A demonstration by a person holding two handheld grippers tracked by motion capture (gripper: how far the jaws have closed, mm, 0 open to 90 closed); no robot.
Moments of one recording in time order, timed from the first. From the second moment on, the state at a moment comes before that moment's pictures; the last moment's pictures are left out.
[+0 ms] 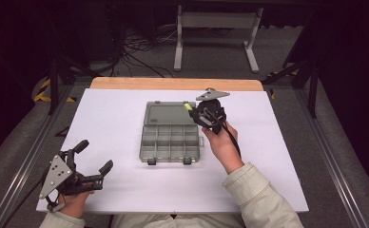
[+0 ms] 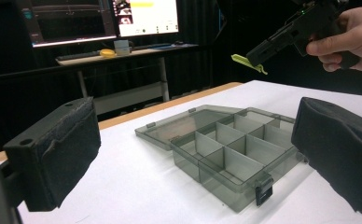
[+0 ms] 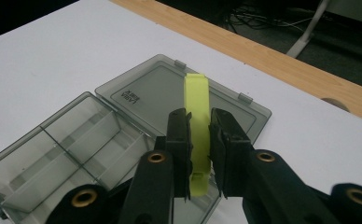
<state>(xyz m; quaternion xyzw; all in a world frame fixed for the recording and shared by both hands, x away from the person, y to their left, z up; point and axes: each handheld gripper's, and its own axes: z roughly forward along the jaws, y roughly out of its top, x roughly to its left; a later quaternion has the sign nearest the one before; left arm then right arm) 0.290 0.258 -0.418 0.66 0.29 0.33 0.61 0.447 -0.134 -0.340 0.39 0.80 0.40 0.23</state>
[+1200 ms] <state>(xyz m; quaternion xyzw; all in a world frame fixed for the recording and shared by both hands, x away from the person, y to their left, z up) 0.290 0.258 -0.418 0.66 0.29 0.33 0.61 0.453 -0.130 -0.374 0.41 0.82 0.34 0.19</state>
